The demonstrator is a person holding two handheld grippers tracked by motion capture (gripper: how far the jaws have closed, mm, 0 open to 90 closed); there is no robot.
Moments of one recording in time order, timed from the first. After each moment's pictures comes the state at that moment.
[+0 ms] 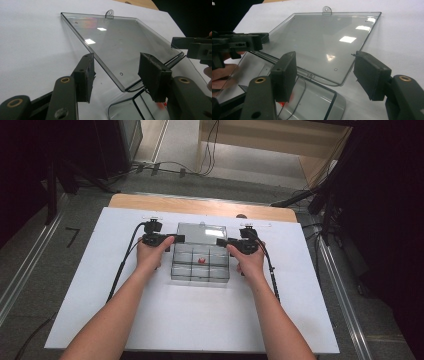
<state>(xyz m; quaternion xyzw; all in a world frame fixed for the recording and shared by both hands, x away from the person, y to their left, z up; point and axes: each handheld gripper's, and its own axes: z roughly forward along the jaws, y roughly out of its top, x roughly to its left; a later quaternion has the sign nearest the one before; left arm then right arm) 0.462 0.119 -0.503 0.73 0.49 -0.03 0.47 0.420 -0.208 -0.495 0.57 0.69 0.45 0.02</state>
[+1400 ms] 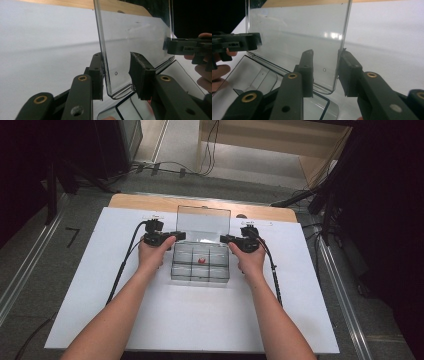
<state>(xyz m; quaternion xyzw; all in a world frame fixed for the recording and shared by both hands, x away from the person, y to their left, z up) 0.456 0.115 -0.493 0.73 0.46 -0.01 0.50 0.422 -0.213 -0.492 0.56 0.69 0.46 0.05</state>
